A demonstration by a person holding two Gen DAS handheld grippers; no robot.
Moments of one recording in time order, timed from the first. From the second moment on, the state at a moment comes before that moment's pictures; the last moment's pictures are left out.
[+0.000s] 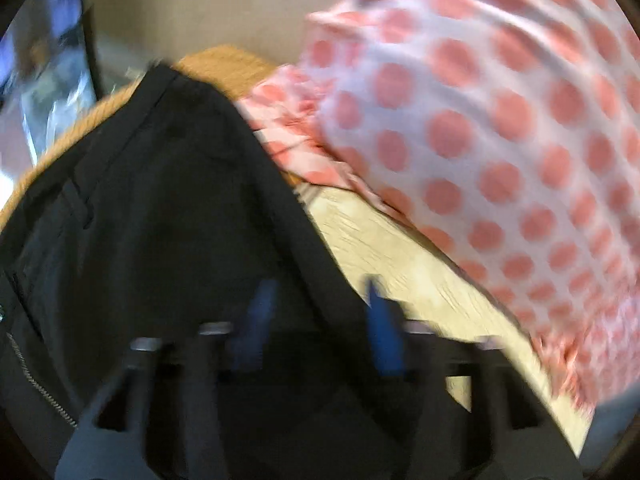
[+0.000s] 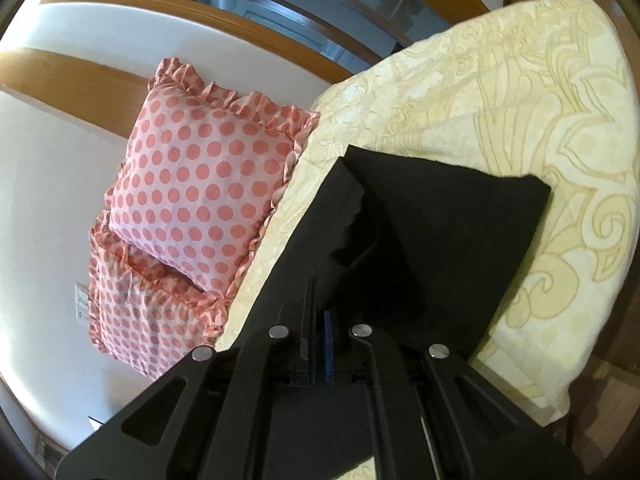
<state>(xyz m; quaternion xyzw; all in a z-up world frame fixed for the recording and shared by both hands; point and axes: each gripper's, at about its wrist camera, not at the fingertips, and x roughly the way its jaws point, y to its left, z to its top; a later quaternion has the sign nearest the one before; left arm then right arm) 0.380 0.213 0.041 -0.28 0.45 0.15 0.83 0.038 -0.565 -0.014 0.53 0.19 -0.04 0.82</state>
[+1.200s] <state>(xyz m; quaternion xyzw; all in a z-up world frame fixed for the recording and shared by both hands) 0.060 0.273 0.025 -0.46 0.37 0.08 0.80 0.026 -0.579 -0.005 0.51 0.19 -0.09 0.83</state>
